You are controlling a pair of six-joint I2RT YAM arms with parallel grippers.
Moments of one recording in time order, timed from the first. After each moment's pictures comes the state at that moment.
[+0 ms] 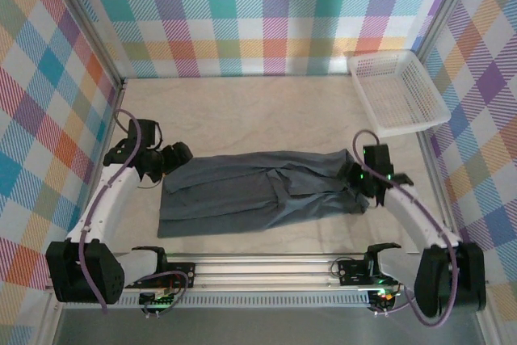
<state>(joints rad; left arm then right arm) -0.05 1.18 0.95 -0.82 0.19 -0.57 0.13 1.13 0.65 -0.49 -0.08 0.63</state>
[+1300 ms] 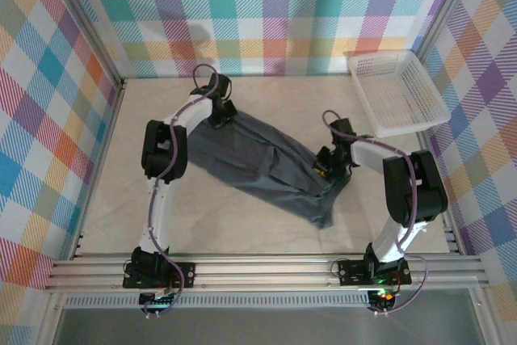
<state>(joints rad) -0.27 2.46 2.09 -0.71 0.08 -0.75 0.30 1.70 0.93 -0.47 -0.30 0.83</state>
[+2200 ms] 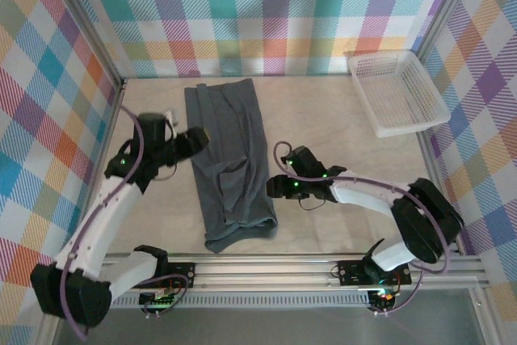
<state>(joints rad) -0.24 1.02 0.95 -0.62 0.23 -0.69 0.75 1.50 0.75 -0.20 -0.29 0.68</state>
